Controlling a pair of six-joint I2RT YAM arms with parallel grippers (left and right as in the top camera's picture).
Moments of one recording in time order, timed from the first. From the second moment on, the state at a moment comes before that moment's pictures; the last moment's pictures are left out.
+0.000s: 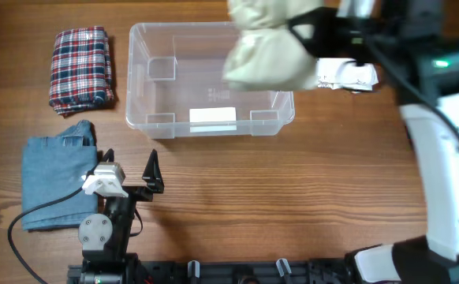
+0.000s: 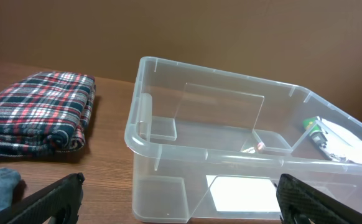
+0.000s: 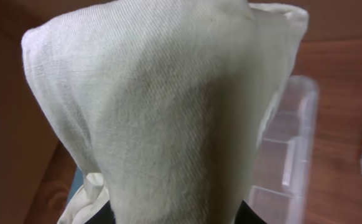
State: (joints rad) left arm -0.01 0.01 0.01 -0.06 0.10 -0.23; right arm 0.28 1.62 1.96 -0.99 -0.37 0.36
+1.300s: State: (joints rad) left arm -0.01 0.01 0.01 -0.06 0.10 -0.23; right arm 0.66 2.27 1.96 -0.64 -0.13 0.60
